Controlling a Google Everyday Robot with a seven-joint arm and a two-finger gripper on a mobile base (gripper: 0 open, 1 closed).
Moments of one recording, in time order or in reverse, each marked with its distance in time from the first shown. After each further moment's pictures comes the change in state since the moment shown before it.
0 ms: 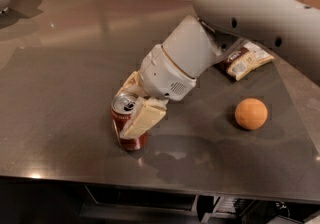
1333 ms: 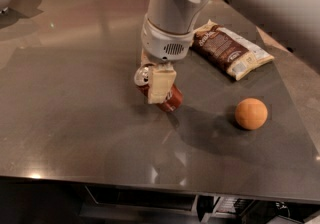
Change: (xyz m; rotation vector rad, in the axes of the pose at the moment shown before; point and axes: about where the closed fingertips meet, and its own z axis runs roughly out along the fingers) arm 0.047 -0.062 -0.052 0.063 0.512 0.008
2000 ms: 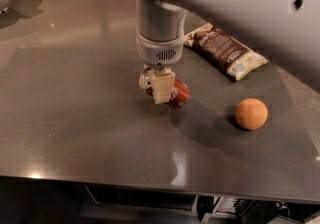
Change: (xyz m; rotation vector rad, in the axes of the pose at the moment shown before) arm 0.019 -0.012 0.014 0.027 0.204 -0.027
